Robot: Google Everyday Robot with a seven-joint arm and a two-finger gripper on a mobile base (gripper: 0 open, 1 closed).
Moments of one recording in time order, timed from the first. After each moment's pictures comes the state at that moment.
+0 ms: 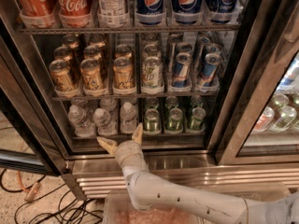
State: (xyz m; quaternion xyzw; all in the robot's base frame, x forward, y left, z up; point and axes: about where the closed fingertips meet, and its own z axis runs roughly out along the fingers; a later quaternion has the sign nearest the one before) arm 0.632 0.086 0.617 -0.13 0.72 0.11 0.68
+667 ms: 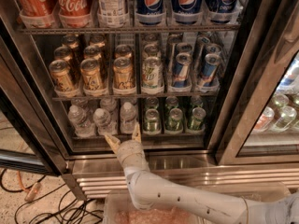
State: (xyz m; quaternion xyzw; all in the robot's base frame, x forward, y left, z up) arm 0.637 0.078 0.616 -0.12 0.72 0.10 0.68
